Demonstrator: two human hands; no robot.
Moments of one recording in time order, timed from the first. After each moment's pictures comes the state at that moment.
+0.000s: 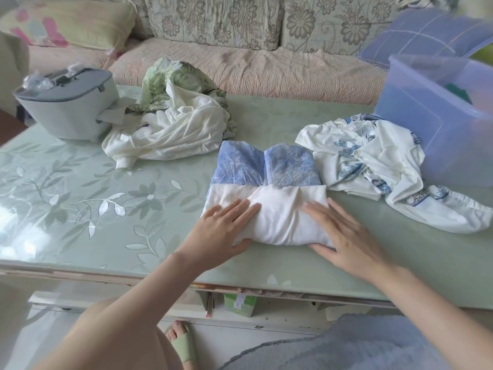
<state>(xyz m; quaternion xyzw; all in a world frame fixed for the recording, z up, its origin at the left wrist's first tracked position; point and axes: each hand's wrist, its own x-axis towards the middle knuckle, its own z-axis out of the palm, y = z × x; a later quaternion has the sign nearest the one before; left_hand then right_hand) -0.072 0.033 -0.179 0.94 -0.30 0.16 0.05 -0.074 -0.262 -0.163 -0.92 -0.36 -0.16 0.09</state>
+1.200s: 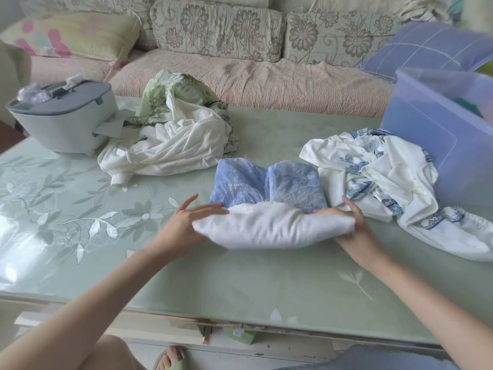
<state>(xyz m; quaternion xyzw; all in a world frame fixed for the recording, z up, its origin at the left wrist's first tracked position) -0.013 0.094 -0.188 0.92 -0.23 0.10 0.30 -0.012 -0.269 -0.174 -0.90 -0.19 -0.11 0.38</state>
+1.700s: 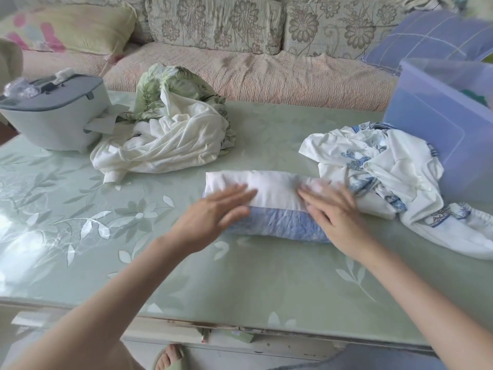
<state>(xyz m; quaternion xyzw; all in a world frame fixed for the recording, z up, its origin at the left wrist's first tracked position) -0.004 0.047 -0.157 0.92 -0.27 0.09 0.26 0.003 -0.243 -0.156 -0.95 -0.22 -0.13 0.17</state>
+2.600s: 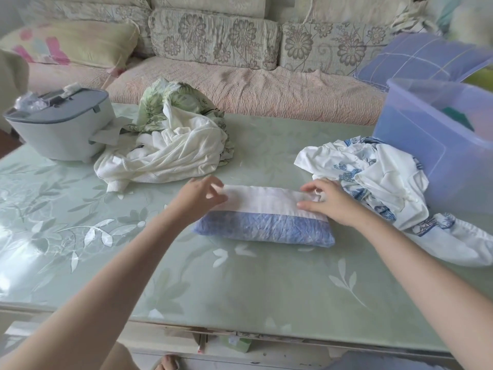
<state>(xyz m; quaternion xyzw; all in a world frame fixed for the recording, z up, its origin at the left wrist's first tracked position) 0.038 0.063 -0.131 0.95 -0.07 0.02 0.29 0.041 -0.243 -0.112 -0.94 -0.12 0.05 0.30</state>
